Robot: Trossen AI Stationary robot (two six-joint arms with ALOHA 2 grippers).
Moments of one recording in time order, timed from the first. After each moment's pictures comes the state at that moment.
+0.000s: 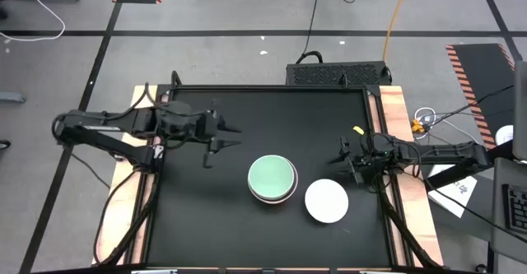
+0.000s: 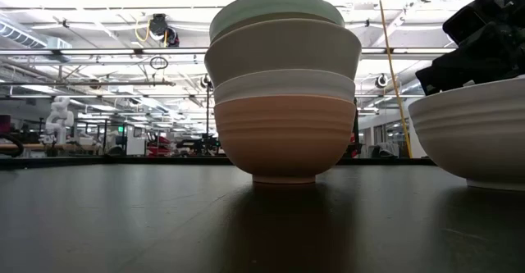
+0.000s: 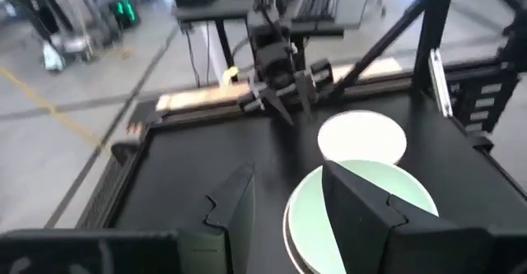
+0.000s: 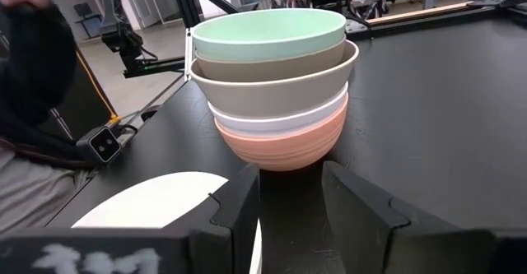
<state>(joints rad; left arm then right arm) -0.03 1.09 1.14 -0.34 -0.04 0.16 -0.05 0.23 0.02 -0.04 -0.26 0.17</state>
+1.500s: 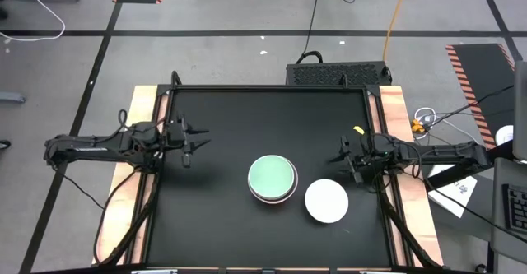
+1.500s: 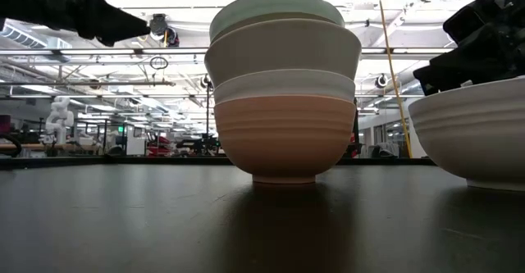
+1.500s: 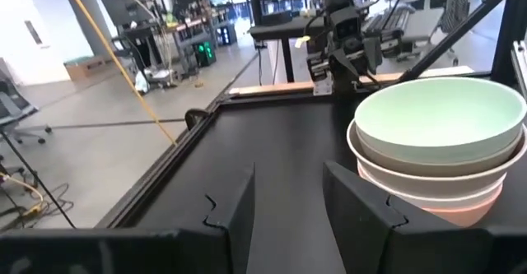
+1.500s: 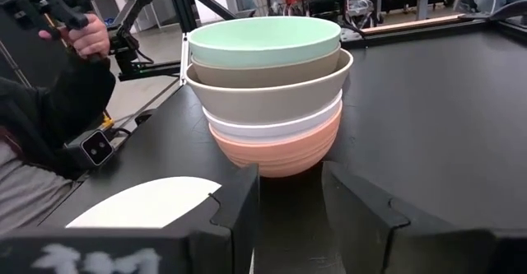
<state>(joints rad) 0.06 0.38 0.30 -0.01 -0.14 0.16 -0.05 0.23 0.02 0.02 -0.25 0.15</state>
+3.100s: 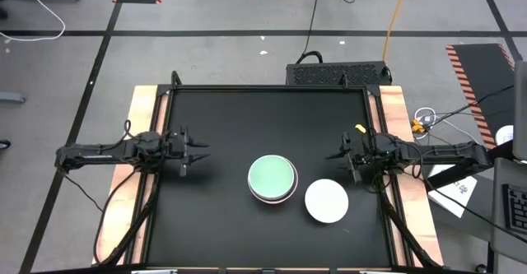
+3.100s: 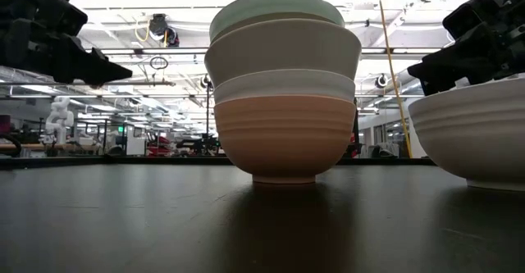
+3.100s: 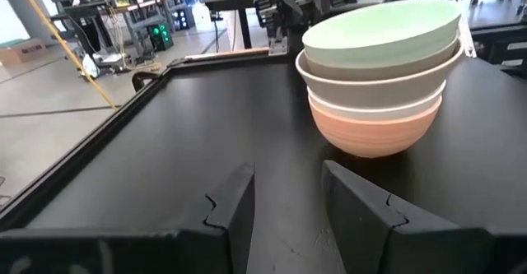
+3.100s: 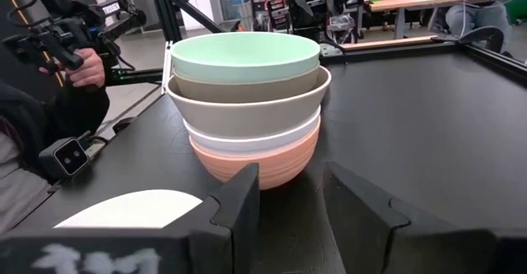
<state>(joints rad) 0.06 0.12 0.05 -0.09 0.00 0.13 -0.05 0.23 0.02 0.08 -0.20 0.12</state>
